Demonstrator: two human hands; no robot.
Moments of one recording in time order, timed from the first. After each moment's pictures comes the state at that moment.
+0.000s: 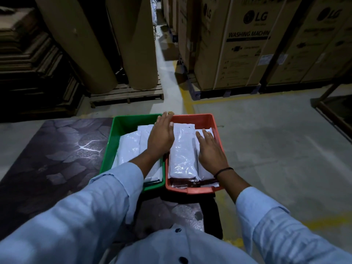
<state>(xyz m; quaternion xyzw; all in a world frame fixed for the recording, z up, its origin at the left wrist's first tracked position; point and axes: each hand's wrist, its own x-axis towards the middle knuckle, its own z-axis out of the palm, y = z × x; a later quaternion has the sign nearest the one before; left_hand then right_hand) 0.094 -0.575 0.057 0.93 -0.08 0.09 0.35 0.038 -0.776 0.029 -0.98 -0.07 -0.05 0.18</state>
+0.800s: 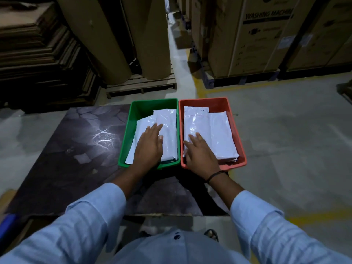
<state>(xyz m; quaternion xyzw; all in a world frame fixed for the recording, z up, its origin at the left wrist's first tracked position) -0.015 -0.480 0.028 0.96 -0.06 0.08 0.28 -0.042 -0.693 0.024 -0.96 -0.16 -0.06 0.20</state>
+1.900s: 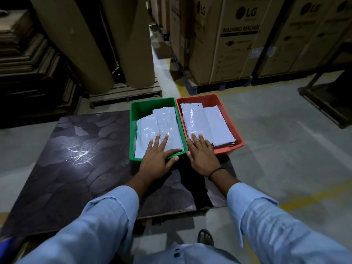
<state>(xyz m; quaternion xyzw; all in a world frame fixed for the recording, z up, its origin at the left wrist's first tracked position) -0.036 -0.424 -0.004 0.96 -0.25 0.08 0.09 -0.058 -0.645 0.013 -0.99 -0.09 0.00 0.09</state>
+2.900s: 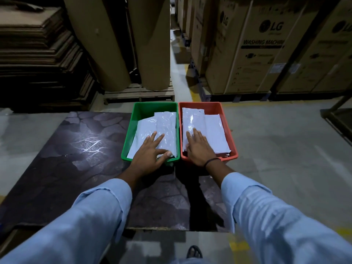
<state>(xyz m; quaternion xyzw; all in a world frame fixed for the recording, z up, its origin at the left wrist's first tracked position) 0.009 -0.431 0.016 0.96 -0.19 0.07 0.20 0.038 -0.670 0.037 -0.98 -0.14 0.05 0.14</state>
